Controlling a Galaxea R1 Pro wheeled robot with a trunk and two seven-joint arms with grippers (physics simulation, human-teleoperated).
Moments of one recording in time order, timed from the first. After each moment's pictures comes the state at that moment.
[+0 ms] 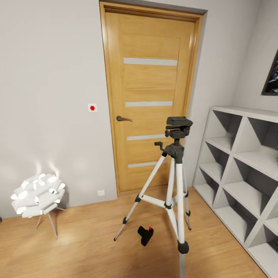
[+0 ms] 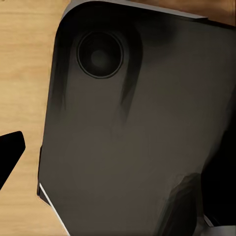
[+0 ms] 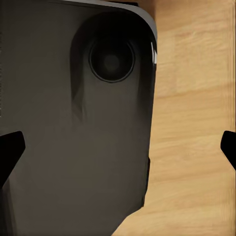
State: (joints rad) left arm 0.01 -0.02 0.00 -0.04 0.23 -0.01 0.00; right arm 0.00 -0.02 0.03 0.00 0.01 -0.06 -0.01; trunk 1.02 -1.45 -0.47
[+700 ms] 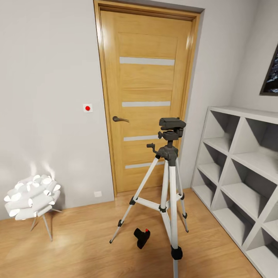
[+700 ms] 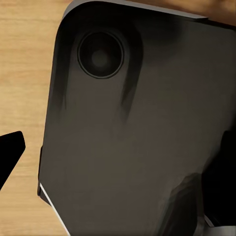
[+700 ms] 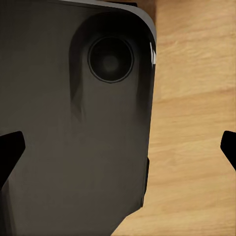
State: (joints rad) left arm 0.01 -0.02 0.00 -0.04 0.23 -0.01 0.00; right arm 0.00 -0.02 0.03 0.00 0.01 -0.06 -0.01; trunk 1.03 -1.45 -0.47
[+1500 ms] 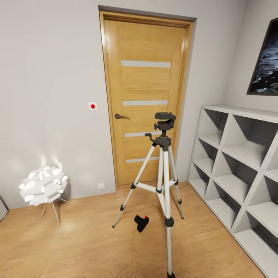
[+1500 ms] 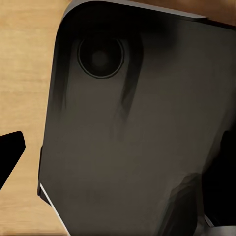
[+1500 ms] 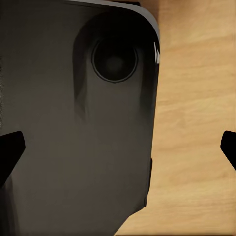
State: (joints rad) left arm 0.01 -0.02 0.00 -0.04 0.23 -0.01 0.00; right arm 0.00 -0.02 0.03 0.00 0.01 -0.05 -0.01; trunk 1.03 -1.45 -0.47
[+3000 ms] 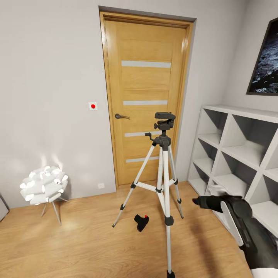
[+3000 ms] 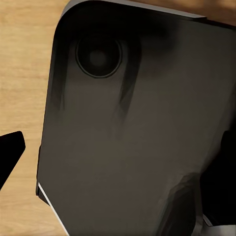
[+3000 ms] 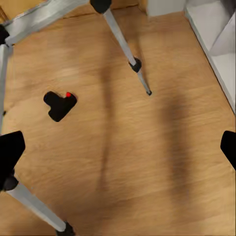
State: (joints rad) left arm 0.01 -0.02 0.00 -0.04 0.23 -0.01 0.00; right arm -0.45 -0.21 -0.05 -1.43 -0.13 1.04 0.09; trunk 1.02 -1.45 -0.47
